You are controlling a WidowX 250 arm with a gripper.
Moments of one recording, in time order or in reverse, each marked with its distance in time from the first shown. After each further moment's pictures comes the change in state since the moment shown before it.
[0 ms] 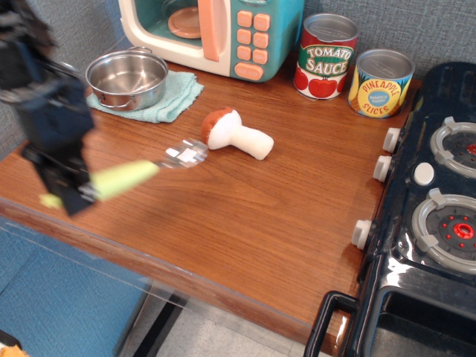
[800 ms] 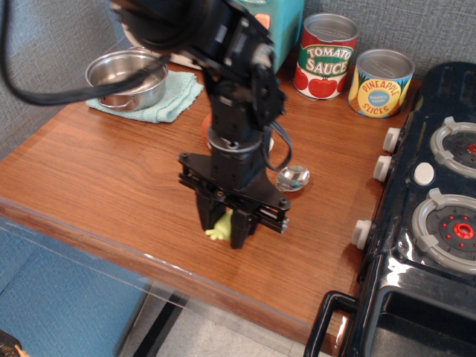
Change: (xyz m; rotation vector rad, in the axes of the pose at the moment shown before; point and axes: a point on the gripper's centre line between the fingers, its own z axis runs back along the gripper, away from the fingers) arm 0.089 -0.080 -0.048 0.117 0.024 0.246
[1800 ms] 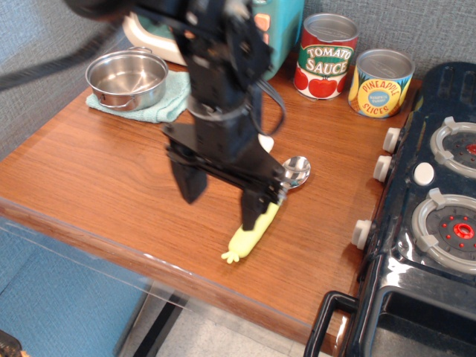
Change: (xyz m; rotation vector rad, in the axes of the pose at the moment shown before) arm -0.012 0.006 0.053 -0.040 -0.120 0.017
